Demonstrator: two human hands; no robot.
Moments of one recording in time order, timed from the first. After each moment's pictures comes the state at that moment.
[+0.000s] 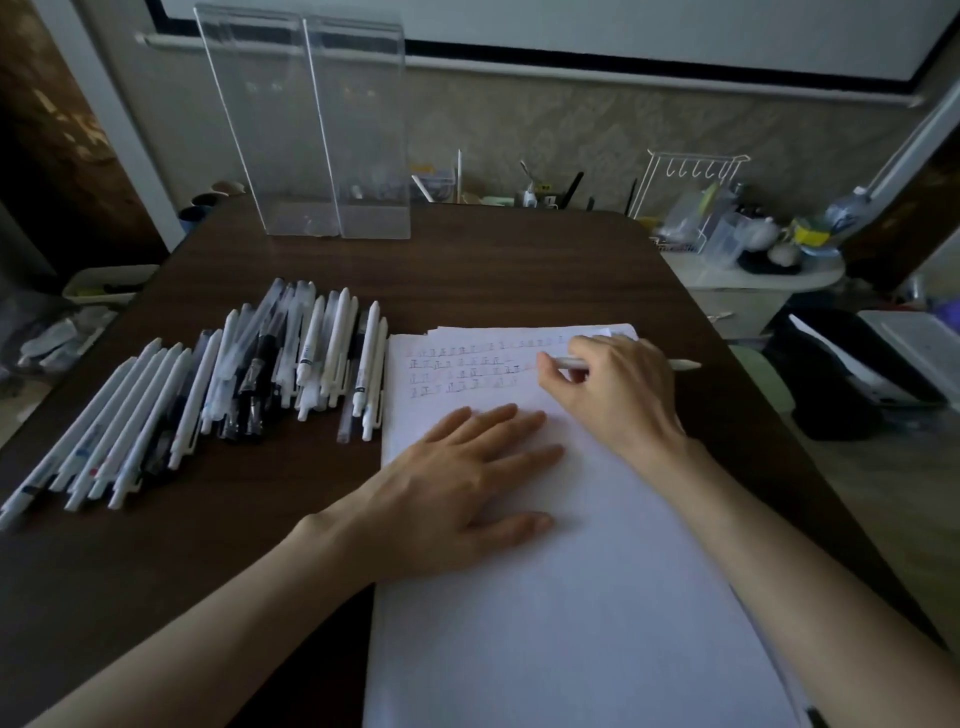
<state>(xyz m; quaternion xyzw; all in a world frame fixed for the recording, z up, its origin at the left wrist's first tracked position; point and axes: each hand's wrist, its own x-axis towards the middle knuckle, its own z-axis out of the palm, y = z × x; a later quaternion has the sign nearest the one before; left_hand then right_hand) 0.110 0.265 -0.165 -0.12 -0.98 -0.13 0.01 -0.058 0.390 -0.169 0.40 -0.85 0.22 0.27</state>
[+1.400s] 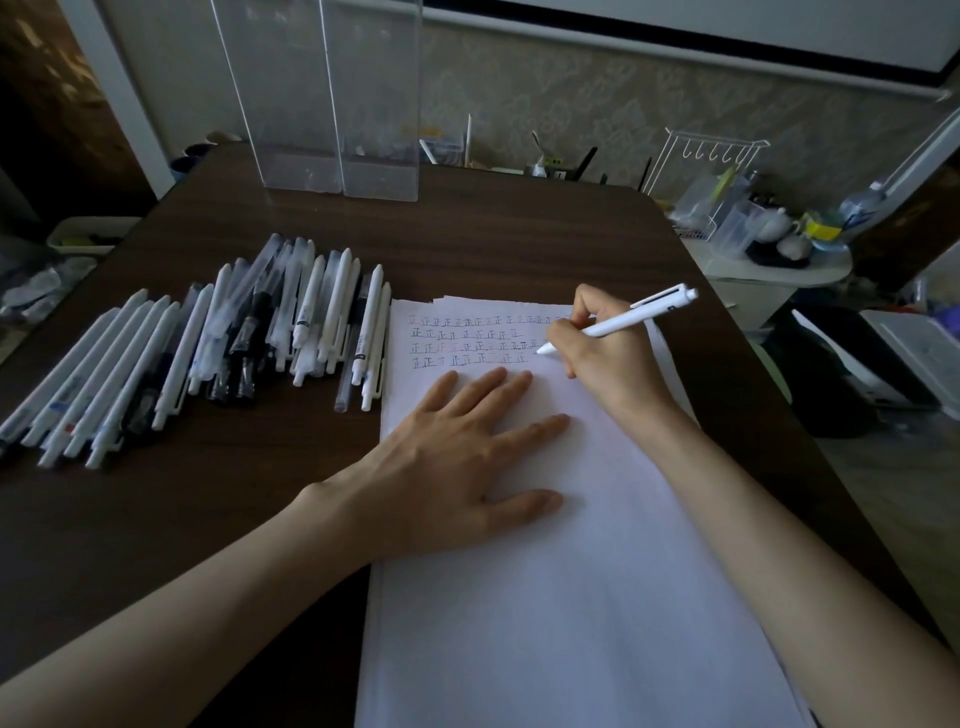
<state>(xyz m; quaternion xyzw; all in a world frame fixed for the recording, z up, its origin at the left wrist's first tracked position) 0.108 0.267 -0.170 -0.06 -0.99 -0.09 0.02 -0.054 0.369 -0.162 0.31 -0.78 0.54 -0.04</state>
